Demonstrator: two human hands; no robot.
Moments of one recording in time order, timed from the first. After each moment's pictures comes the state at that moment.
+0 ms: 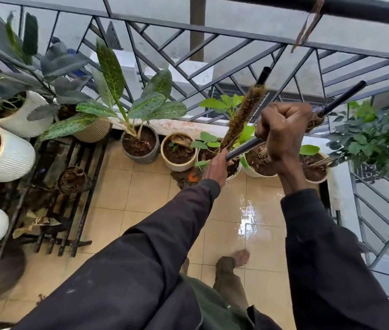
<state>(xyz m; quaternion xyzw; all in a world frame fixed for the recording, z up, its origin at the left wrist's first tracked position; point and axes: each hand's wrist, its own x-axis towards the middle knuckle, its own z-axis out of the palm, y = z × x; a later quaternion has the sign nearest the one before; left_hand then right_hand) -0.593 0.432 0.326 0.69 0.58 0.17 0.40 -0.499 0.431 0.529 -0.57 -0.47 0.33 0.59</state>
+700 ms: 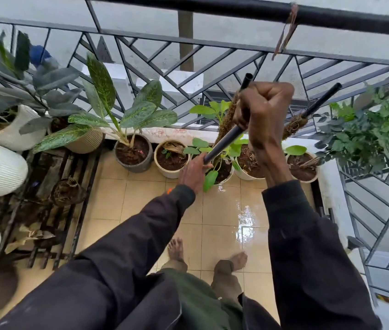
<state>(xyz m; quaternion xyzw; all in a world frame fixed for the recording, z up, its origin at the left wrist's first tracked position) -0.636 0.425 0.347 0.72 0.57 0.18 0.35 -0.519 0.434 0.573 -0.52 -0.47 0.33 0.63</state>
